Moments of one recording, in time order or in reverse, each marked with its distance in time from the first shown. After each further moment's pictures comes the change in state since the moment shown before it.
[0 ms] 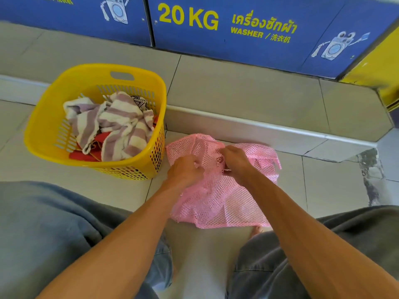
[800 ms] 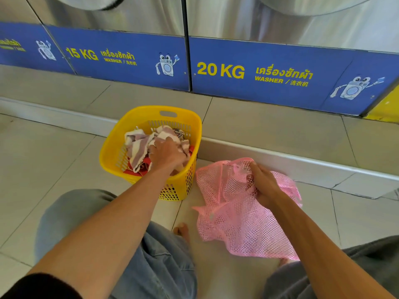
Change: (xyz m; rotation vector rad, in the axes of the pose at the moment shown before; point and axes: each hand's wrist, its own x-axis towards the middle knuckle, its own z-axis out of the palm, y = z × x) left_hand 0.006 -0.029 -0.151 0.211 0.430 -0.266; right_hand -0.028 -0.016 -0.002 0.273 -0.035 -0.116
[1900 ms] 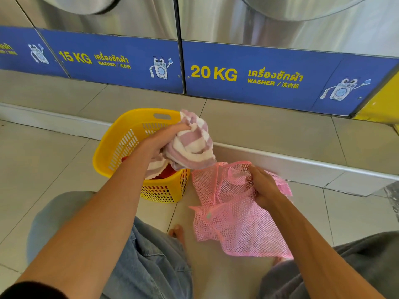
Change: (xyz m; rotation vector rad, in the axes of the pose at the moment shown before) left_hand -0.003 0.028 -0.064 -0.731 -0.553 0.048; right_hand -0.024 -0.015 -0.010 0.077 0.029 0.054
